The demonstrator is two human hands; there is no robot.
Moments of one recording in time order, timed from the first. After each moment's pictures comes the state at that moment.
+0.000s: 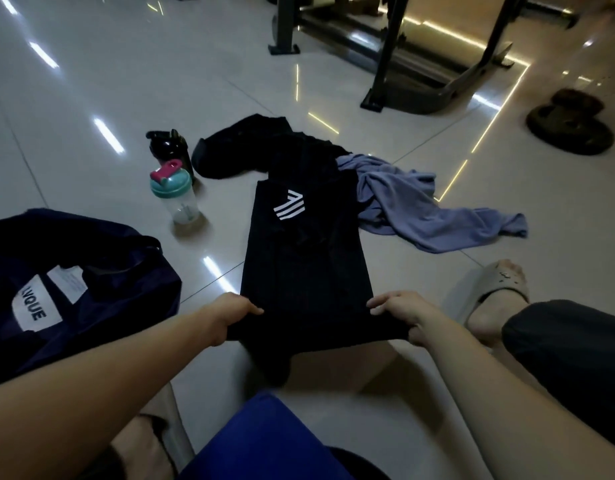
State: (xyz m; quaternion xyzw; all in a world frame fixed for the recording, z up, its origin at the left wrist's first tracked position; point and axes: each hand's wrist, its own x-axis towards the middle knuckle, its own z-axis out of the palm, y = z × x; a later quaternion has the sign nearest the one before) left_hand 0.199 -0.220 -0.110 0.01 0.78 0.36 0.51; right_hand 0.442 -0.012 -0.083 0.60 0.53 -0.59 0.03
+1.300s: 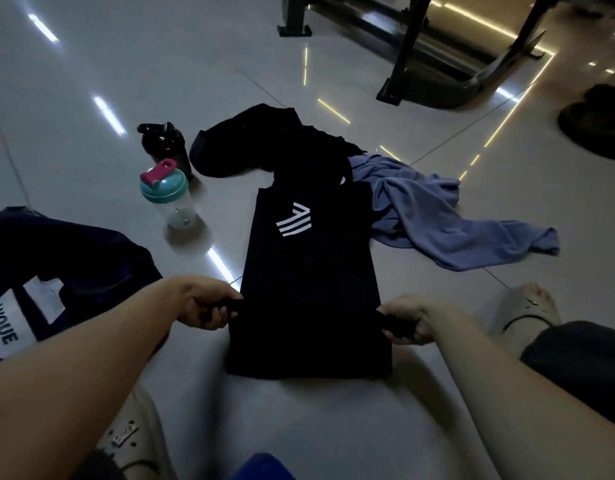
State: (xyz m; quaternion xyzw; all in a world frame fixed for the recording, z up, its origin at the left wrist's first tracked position) left_hand 0.088 -0.185 -0.120 -0.06 0.66 0.24 0.71; right_hand 0.384 0.048 -0.105 0.60 0.47 -0.60 0.24
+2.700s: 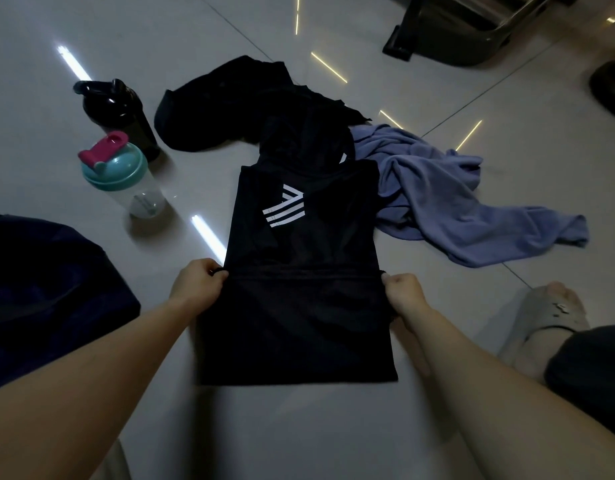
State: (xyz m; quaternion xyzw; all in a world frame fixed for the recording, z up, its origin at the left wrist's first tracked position) left_hand 0.067 -0.145 -0.222 0.18 0.91 0.26 0.28; right_hand 0.350 0.110 -0.229 0.63 0.65 -0.43 0.00
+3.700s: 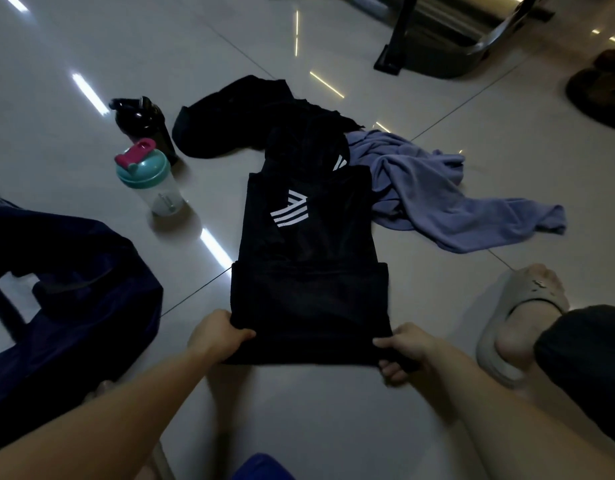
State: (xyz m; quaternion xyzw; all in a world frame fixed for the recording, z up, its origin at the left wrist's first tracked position) left_hand 0.158 -0.217 -0.215 0.19 0.90 0.12 0.38; right_hand 0.438 0.022 -0.201 0.59 0.34 -0.69 0.23
